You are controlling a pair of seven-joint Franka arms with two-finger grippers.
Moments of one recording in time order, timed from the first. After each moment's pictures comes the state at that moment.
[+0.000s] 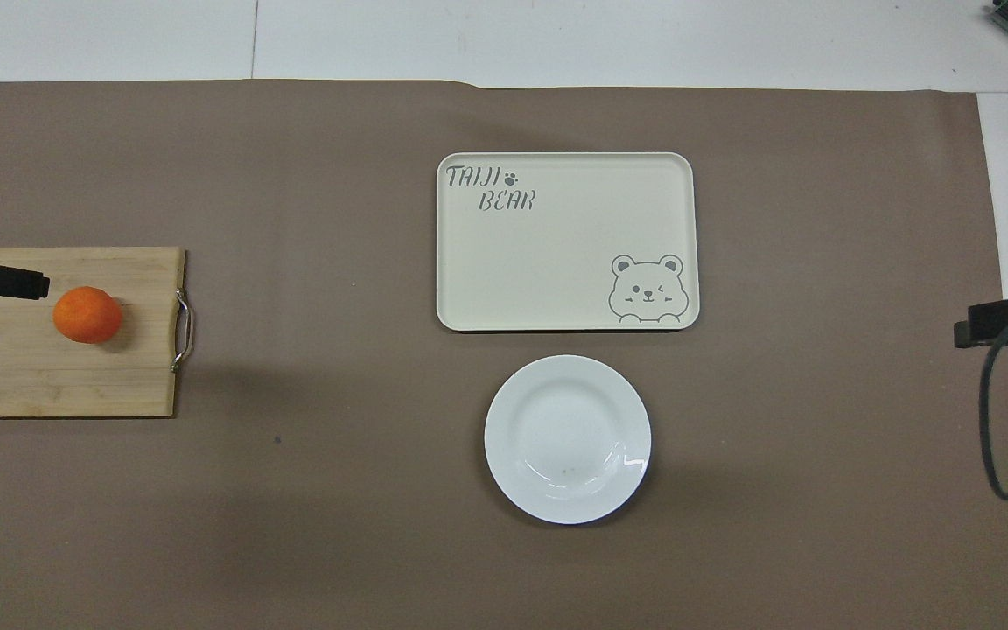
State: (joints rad) left arm 0.05 0.00 0.06 -1.88 0.01 1.99 0.30; right arm -0.02 -0.13 -0.05 -1.64 0.00 1.51 0.07
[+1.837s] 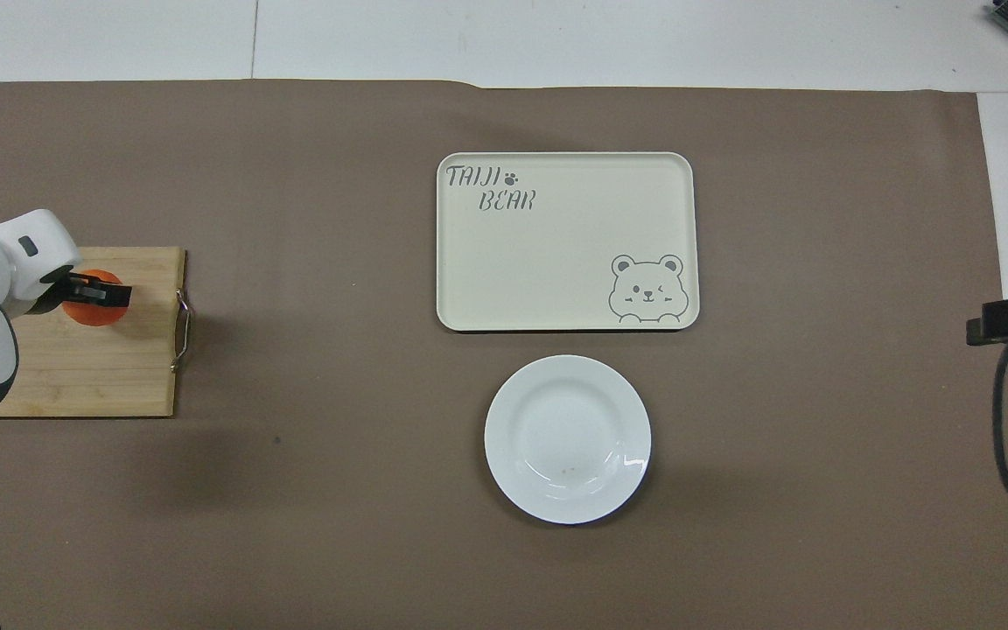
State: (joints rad) left arm 0.06 0.20 0.04 -2.04 0.01 2.43 0.39; right arm -0.02 -0.13 -0.05 -1.64 0.00 1.51 0.07
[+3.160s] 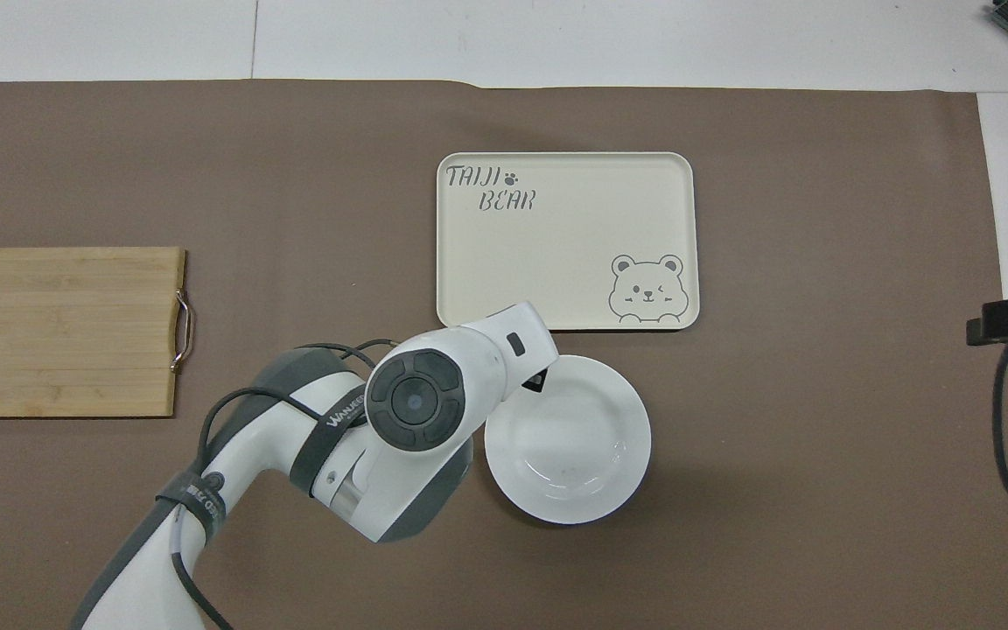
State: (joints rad) left arm -0.73 0.20 -0.03 -1.98 -0.06 2.45 -0.33; right arm -0.02 -0.13 -0.05 -1.64 0.00 1.51 0.07
